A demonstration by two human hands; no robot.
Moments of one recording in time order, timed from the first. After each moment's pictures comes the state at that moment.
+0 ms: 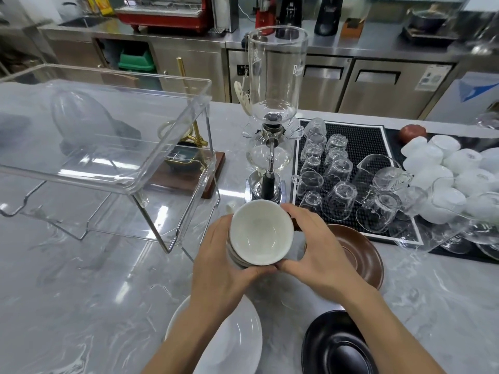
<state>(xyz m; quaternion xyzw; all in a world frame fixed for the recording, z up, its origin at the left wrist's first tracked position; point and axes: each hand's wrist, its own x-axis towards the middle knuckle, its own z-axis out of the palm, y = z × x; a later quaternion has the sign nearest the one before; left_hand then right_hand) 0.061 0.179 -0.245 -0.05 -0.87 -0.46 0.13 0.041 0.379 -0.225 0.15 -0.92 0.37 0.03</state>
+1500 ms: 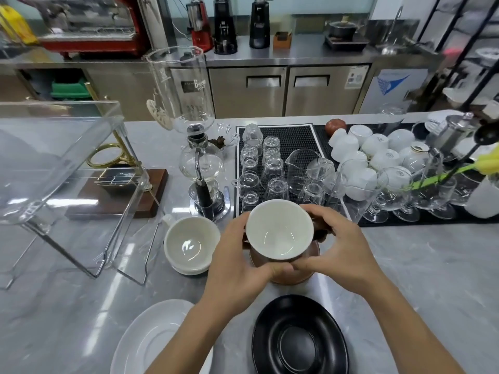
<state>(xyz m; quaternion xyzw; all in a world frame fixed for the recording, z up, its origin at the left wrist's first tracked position) 0.065 0.285 -0.227 -0.22 -0.81 -0.54 0.04 0.099 0.489 -0.203 0.02 -0.86 0.49 0.13</state>
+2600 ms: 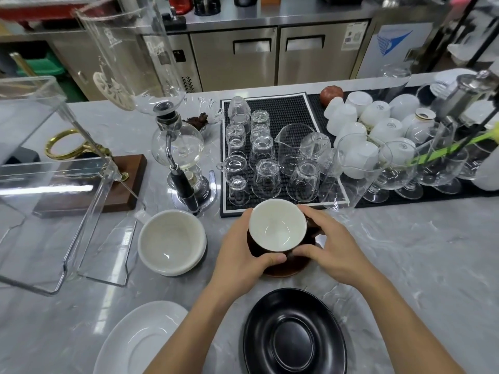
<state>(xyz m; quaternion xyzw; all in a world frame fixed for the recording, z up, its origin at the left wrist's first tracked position) 0.035 0.314 -0.277 -0.19 -0.81 -0.54 -0.09 0.082 0.522 -0.281 -0.03 -0.86 0.51 0.03</state>
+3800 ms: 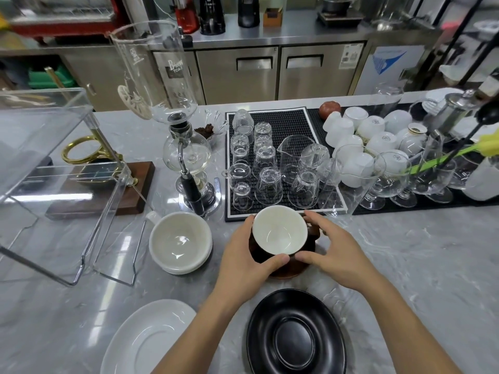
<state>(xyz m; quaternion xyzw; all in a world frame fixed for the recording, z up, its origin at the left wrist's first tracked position) 0.050 0.310 -0.271 -0.16 -0.82 -0.54 -0.09 0.098 0.519 -0.263 -0.09 -0.88 0.46 0.01</state>
